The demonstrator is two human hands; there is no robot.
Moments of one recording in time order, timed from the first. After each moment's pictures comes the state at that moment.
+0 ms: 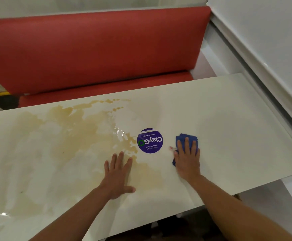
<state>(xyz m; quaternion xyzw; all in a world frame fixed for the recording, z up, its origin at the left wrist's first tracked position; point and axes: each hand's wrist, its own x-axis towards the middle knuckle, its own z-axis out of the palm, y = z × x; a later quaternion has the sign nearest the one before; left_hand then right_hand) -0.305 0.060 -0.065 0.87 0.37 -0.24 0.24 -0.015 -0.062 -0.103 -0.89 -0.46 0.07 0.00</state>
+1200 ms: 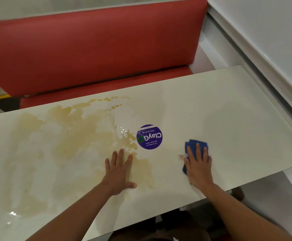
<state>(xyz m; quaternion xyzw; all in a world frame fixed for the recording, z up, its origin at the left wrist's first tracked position) -0.303 0.058 -0.065 0.86 0.37 -0.25 0.25 -0.005 -0.131 -0.111 -0.88 -0.45 0.14 -0.02</state>
